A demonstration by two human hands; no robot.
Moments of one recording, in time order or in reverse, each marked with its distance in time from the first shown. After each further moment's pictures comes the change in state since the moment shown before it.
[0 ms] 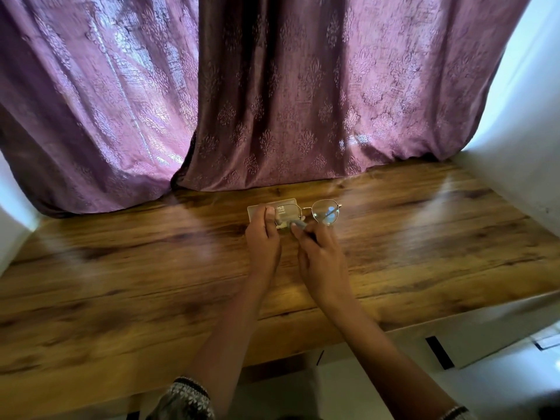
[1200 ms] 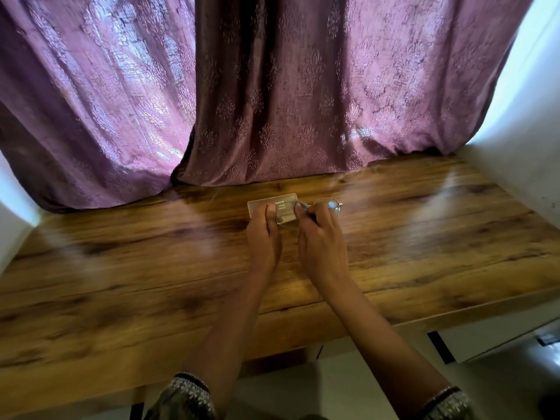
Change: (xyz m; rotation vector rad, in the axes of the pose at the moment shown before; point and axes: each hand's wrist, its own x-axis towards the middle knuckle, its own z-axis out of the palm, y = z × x) left_hand -0.004 0.000 0.002 0.014 -0.023 0.008; right_hand 0.019 0.002 0.001 -0.055 0.009 0.036
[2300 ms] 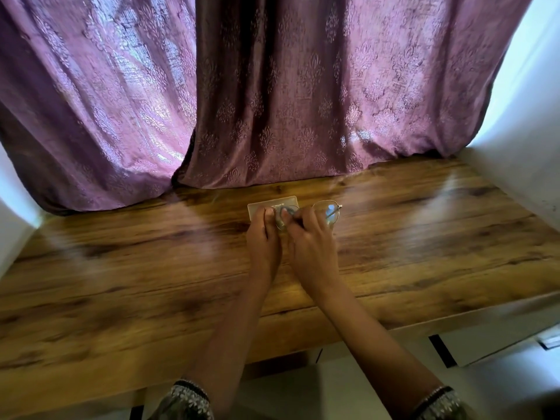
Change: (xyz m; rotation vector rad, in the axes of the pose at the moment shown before) left_hand -0.004 -0.001 0.002 -0.094 -0.005 -0.052; right_hand 0.001 -0.009 0.005 -0.003 0.011 -0.081
